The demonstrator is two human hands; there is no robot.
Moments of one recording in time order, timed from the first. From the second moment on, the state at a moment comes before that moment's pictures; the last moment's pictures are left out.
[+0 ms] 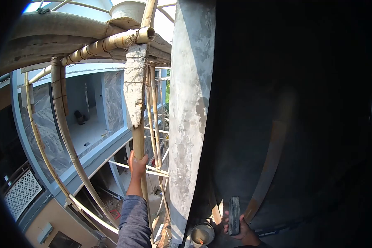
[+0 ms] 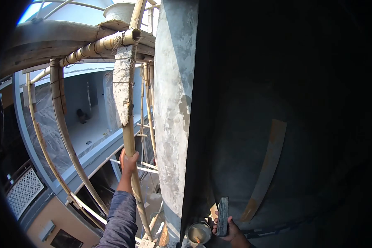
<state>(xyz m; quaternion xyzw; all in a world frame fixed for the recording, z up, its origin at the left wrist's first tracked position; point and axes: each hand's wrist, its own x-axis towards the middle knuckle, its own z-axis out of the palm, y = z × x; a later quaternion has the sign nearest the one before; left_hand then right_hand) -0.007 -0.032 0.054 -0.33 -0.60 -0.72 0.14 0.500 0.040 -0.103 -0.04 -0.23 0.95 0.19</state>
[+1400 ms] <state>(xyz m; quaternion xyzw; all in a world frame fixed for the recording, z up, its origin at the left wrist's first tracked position) -0.012 -0.030 0.039 -0.28 -0.58 -0.75 0.17 0.246 0.243 0.146 0.14 -0.42 0.66 0.61</state>
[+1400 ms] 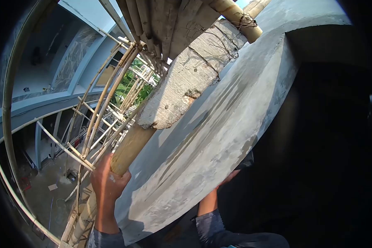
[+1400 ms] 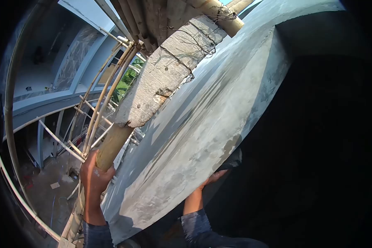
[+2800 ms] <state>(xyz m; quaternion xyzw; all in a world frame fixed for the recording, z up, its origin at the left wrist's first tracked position) -0.013 -0.021 0.044 -0.29 -0.61 -0.73 0.09 0.410 0.167 -0.063 -0.47 -0.37 0.47 0.65</state>
